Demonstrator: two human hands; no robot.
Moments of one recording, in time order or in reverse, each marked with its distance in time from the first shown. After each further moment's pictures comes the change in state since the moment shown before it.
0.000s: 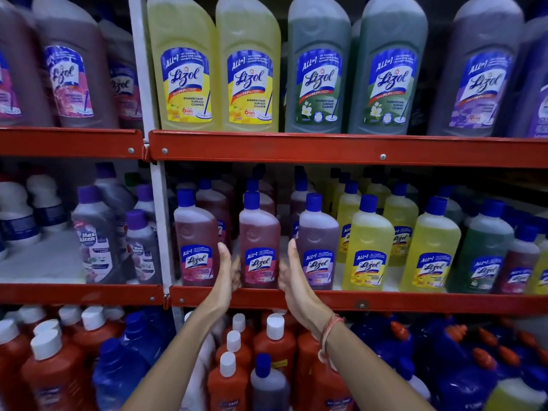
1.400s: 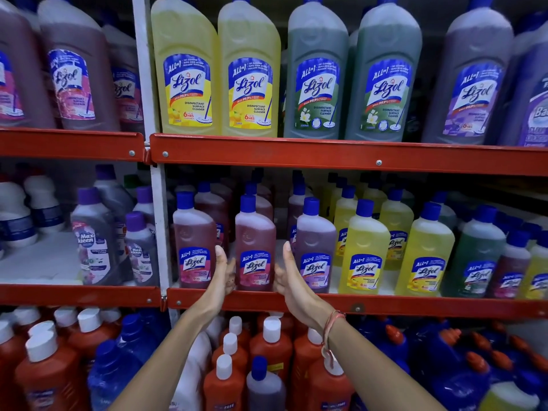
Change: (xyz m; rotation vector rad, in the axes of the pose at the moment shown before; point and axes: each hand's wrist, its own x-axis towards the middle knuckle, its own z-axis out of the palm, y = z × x) left_hand -0.002 -0.001 -0.016 0.084 -0.018 -0.066; right_hand -0.013 -0.019 -0.004 -0.120 -0.135 0.105
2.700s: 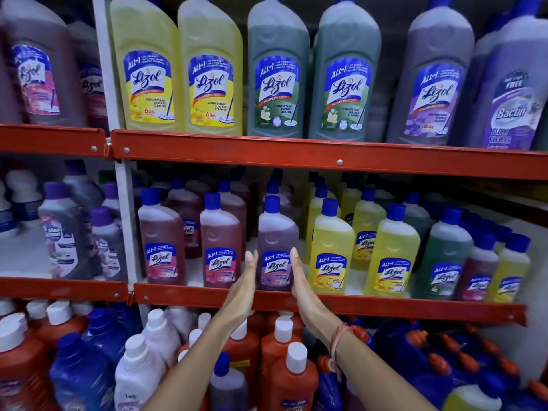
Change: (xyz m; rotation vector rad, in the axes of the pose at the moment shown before) left_hand 0.023 -0.013 0.116 -0.029 0.031 0.087; right_hand 0.020 0.046 -0.101 -0.010 0.232 -0.032
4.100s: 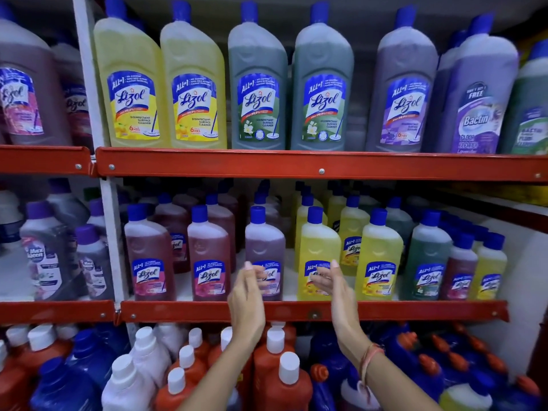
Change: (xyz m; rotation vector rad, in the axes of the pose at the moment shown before) left_hand -0.010 0.007 0.044 -0.048 0.494 0.231; right_hand -0.078 -0.040 -0.058 0.027 0.420 -0.196
